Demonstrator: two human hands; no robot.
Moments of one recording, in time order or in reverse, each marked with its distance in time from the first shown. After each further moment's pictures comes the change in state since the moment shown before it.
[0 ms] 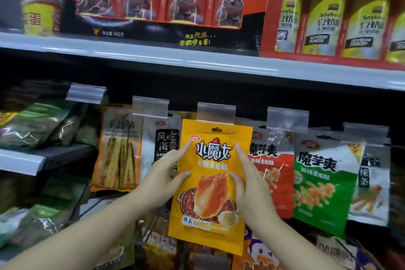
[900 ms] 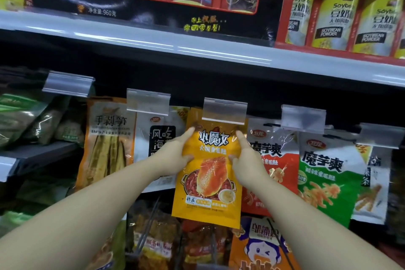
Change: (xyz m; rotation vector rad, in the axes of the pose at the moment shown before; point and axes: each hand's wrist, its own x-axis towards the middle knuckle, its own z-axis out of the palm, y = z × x) left_hand 0.083 -0.025 -0.009 0.259 -0.229 -0.291; right_hand 0.085 0.021 0.025 -0.123 -0.070 0.416
